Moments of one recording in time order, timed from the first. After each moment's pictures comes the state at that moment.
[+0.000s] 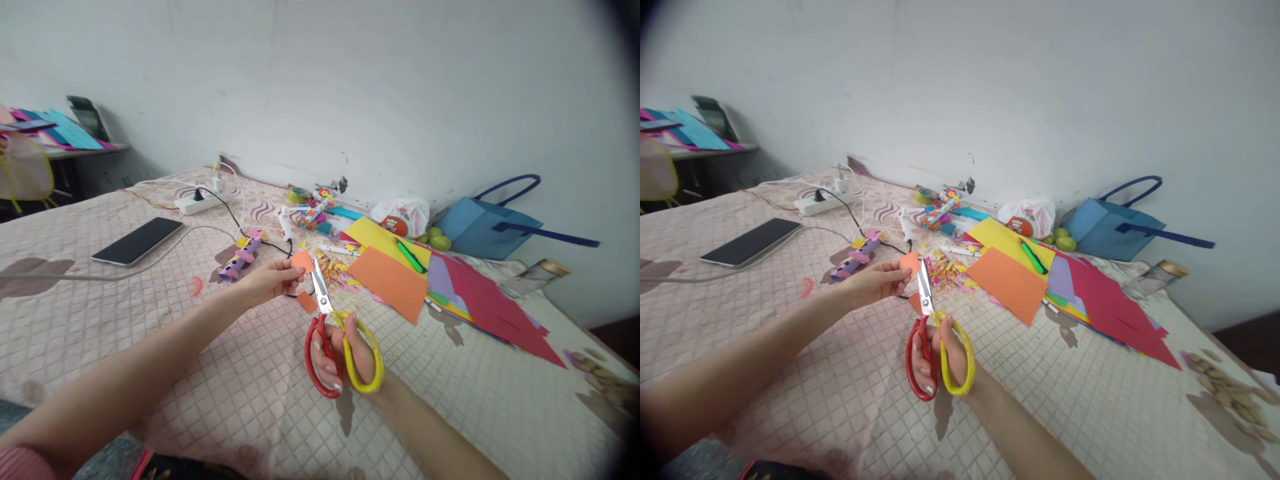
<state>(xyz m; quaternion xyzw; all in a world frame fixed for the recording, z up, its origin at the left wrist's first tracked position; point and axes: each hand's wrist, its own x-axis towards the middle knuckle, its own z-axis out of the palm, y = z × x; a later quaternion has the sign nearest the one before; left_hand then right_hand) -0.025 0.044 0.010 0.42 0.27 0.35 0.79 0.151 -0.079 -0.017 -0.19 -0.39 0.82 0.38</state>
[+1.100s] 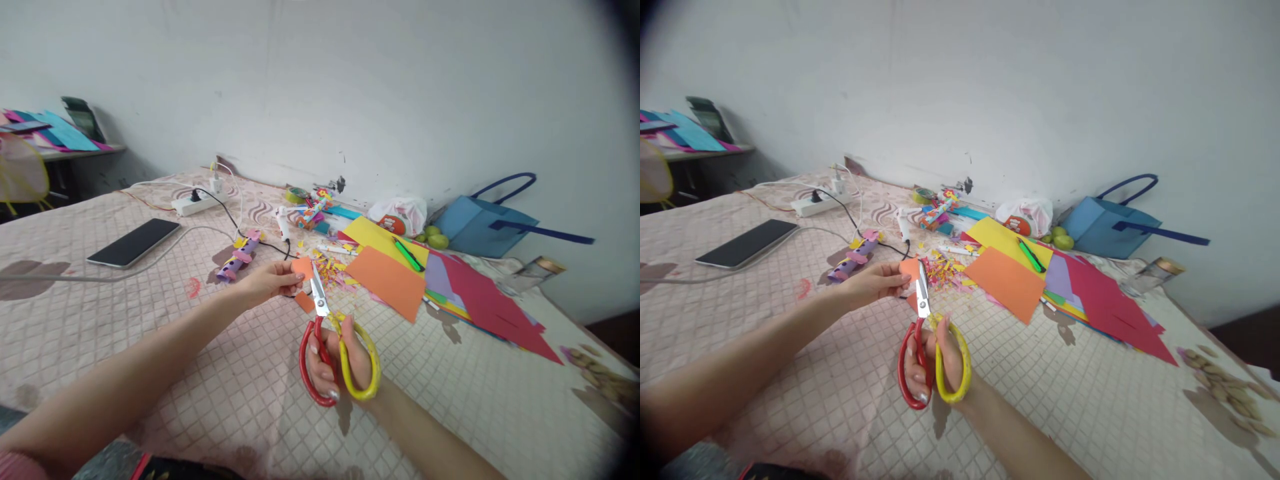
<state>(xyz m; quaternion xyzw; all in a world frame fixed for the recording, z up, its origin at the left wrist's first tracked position) -0.025 0.039 0.015 0.52 0.27 0.32 0.74 0.139 -0.088 -0.009 -0.19 -0.34 0.83 0.40</state>
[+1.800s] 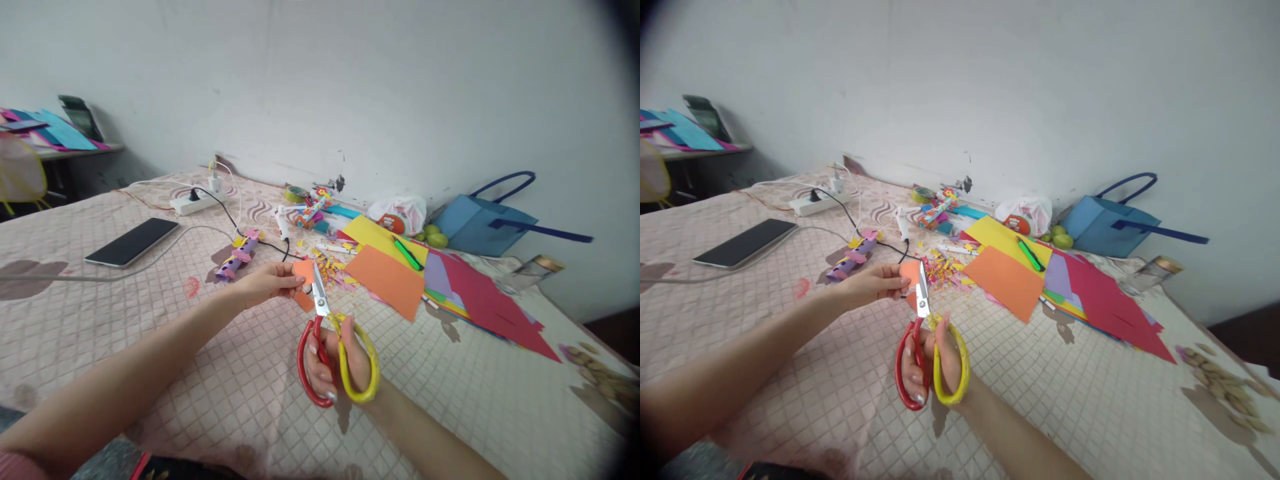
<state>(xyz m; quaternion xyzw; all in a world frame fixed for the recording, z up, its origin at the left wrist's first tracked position) -0.026 0.040 0.016 0.56 0.27 0.27 0.74 0.139 -0.089 -0.008 -0.18 -0.35 0.83 0.40</state>
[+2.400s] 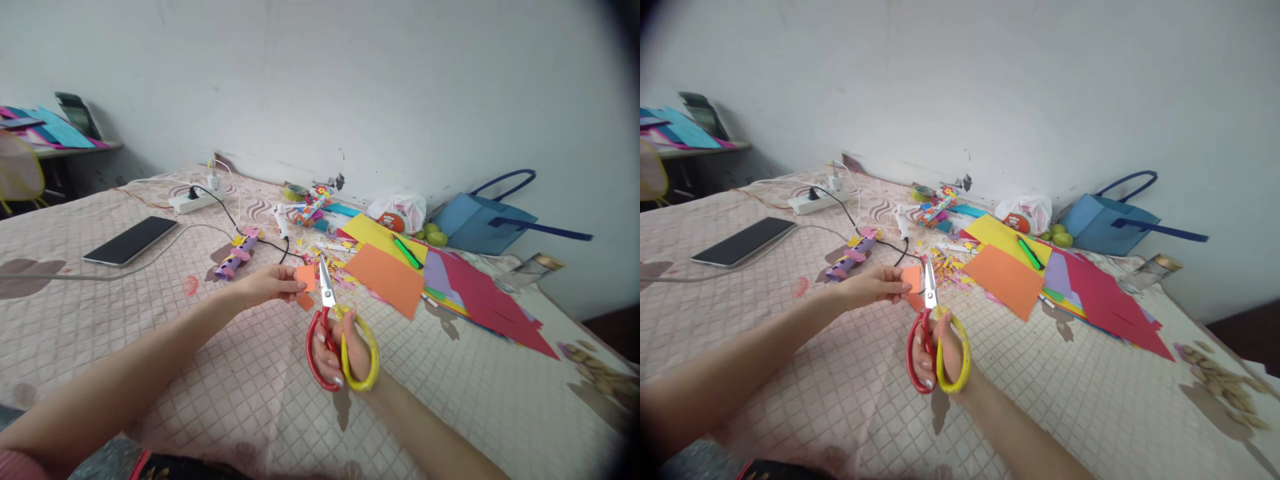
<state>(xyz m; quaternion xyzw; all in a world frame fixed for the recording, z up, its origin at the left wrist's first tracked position) -0.026 0.037 0.017 0.59 0.28 0.22 0.73 0.143 -0.083 -0.004 -0.26 -0.37 0.77 0.44</state>
